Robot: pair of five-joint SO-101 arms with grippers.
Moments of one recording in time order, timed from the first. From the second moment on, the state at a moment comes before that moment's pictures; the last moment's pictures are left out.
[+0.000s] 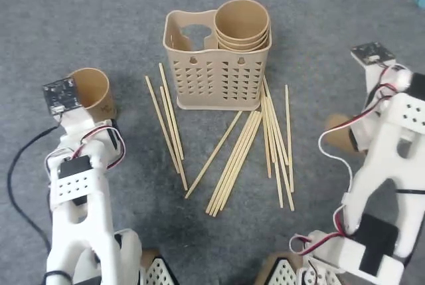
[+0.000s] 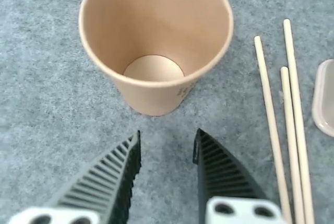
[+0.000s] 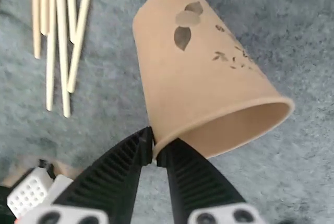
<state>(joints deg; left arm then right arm) -24.3 -37.3 67.0 33.0 7.4 19.4 -8.4 0.9 100.7 39.9</state>
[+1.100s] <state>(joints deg) -24.2 -37.3 67.0 33.0 7.3 -4.4 2.4 -8.1 100.7 33.5</state>
